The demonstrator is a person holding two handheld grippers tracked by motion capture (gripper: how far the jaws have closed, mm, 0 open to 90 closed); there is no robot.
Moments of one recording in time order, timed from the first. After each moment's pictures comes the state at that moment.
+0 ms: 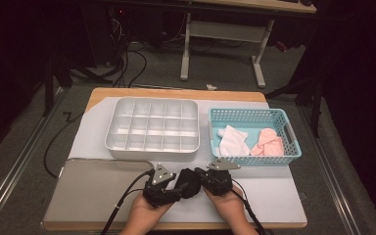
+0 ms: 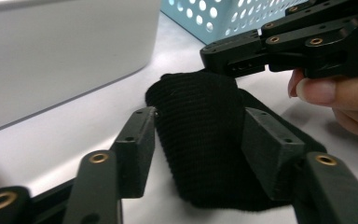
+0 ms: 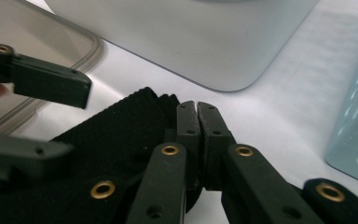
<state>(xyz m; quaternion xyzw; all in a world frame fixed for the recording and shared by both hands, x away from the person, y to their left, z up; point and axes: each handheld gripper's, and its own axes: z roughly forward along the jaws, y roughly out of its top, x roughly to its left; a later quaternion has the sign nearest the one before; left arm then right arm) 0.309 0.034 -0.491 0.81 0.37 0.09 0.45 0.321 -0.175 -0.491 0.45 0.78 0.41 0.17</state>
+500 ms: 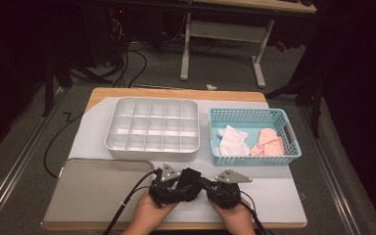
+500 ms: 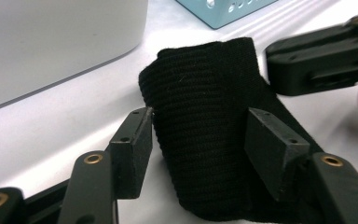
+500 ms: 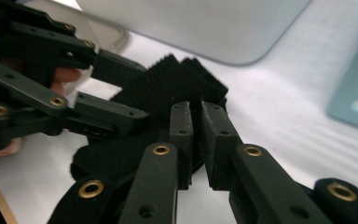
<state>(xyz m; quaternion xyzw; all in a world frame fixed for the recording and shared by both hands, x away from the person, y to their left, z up) 0.314 0.023 -0.498 0.82 0.37 0.07 0.43 0.287 -0.191 -0.493 0.45 0.77 0.43 0.14</state>
